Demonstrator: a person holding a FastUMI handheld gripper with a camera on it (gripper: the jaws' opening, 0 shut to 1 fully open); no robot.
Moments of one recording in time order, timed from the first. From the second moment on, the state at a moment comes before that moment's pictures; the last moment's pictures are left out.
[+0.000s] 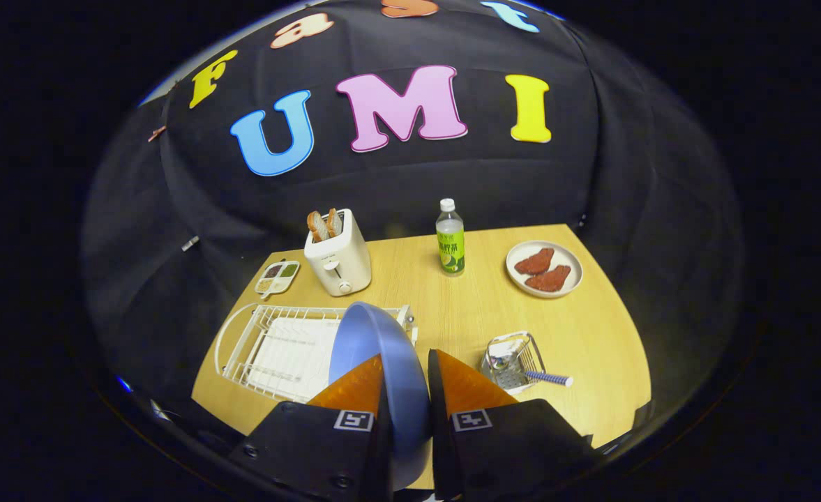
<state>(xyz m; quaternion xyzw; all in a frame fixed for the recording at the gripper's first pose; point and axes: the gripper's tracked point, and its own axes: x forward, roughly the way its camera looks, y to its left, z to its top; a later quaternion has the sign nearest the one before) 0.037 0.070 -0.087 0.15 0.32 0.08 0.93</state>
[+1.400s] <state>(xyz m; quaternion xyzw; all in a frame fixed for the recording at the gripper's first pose) 0.000 -0.063 -0.286 0.21 0.37 0.17 0.89</state>
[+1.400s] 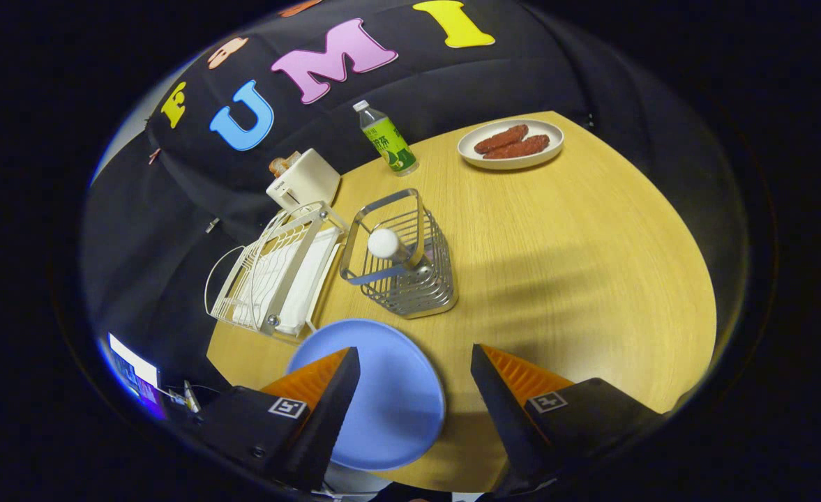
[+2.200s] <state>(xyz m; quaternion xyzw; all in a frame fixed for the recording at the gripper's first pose) 0.066 -0.052 -0.218 0.03 0.13 0.25 0.96</state>
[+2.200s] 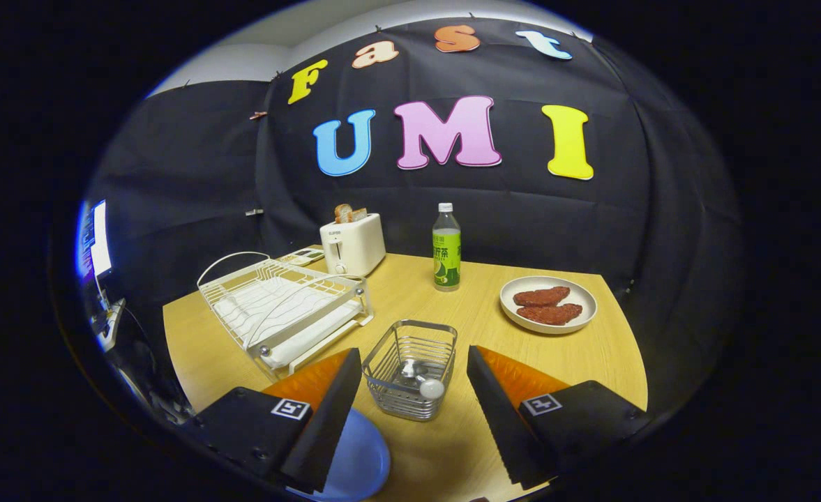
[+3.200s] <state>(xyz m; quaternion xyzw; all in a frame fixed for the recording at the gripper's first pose) 0.084 -0.032 -0.238 -0.01 0.16 0.25 0.96</state>
